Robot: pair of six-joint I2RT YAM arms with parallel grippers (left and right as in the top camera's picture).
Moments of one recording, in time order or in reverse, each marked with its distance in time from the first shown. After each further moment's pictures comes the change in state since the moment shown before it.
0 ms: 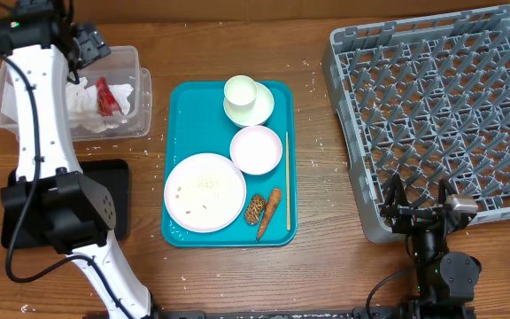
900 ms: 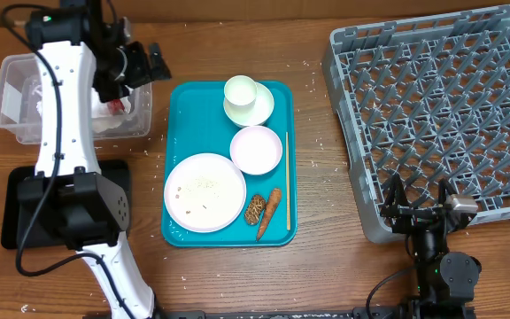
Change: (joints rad) left arm -0.119 0.000 0.000 -0.261 0.457 0.172; right arm 0.000 0.000 0.000 -0.001 0.000 0.000
